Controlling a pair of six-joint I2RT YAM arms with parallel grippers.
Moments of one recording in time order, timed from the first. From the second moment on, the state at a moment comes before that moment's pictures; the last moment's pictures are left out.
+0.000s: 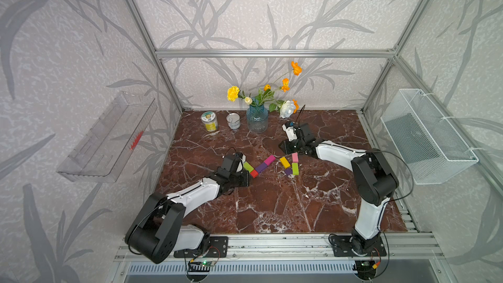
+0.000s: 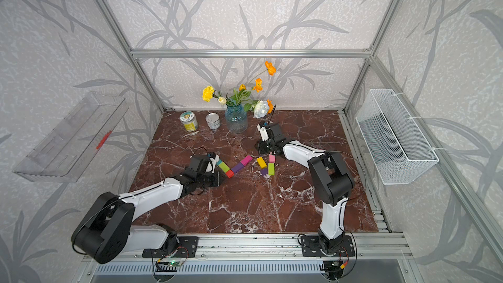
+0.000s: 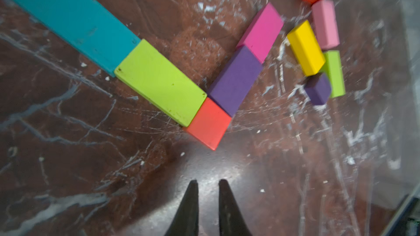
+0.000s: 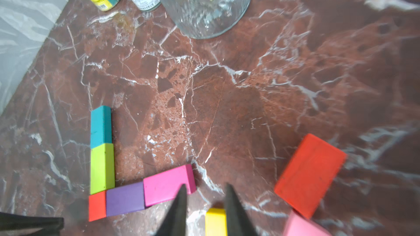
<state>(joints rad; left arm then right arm) -0.44 1.30 0.54 -0.11 0.24 -0.46 0.50 1.86 1.22 -0.13 -0.24 0.23</state>
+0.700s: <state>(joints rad) -0.53 1.58 0.88 0.01 0.37 -0.45 0.48 1.81 1.17 -0.41 -0.01 0.16</state>
